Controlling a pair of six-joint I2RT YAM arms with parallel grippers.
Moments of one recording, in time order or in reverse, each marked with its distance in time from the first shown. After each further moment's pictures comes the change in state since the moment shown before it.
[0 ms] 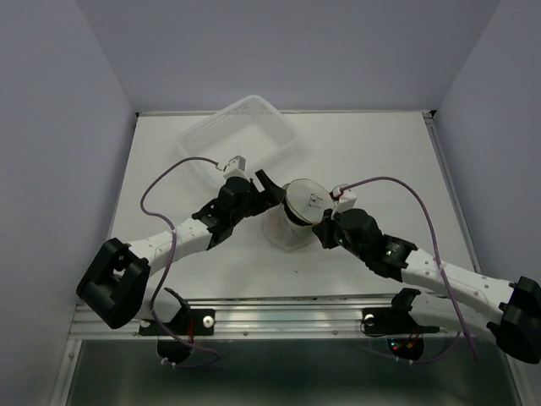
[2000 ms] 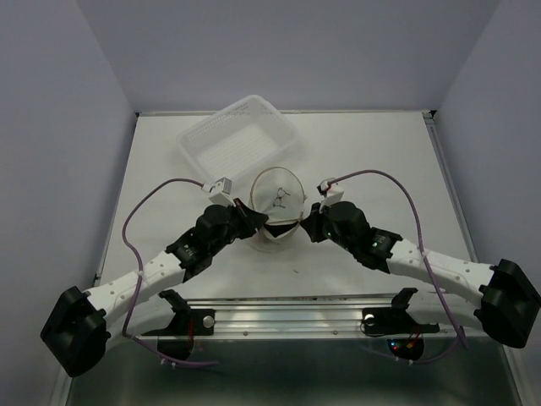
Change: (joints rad) left arm -0.055 -0.379 -0.214 -0.068 0.008 0.007; right arm -0.011 0.151 0.055 0.110 -0.033 -0.011
